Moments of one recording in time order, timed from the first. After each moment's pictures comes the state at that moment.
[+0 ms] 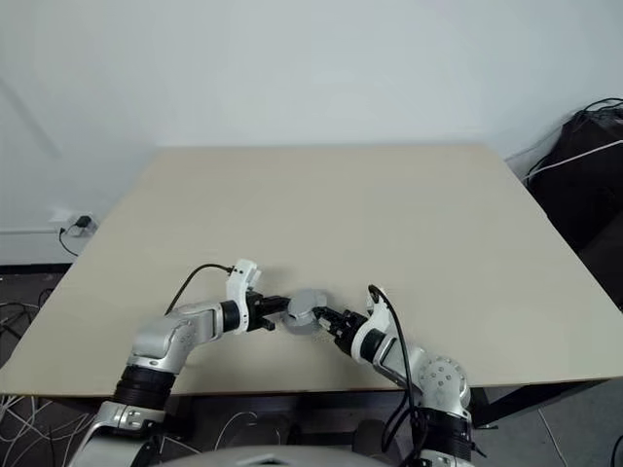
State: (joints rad) left arm -0.23 0.24 -0.09 0.10 -0.37 0.86 -0.61; right arm -0.03 0.07 -0.29 -0.02 1.08 1.20 0.01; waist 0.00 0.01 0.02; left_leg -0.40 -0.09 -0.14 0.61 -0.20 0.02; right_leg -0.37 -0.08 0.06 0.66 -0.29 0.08
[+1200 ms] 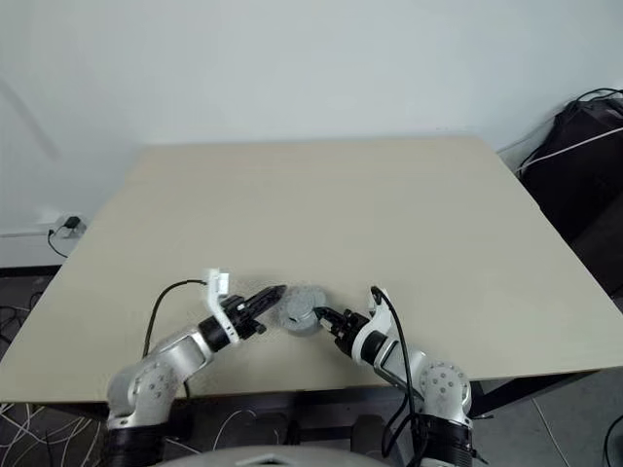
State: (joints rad) left arm 0.10 0.07 0.15 -0.27 -0.67 0.78 -0.57; right arm 0.01 0.08 -0.28 -0.06 1.13 1.16 -0.02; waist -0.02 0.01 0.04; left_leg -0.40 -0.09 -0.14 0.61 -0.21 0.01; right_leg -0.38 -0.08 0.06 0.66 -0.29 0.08
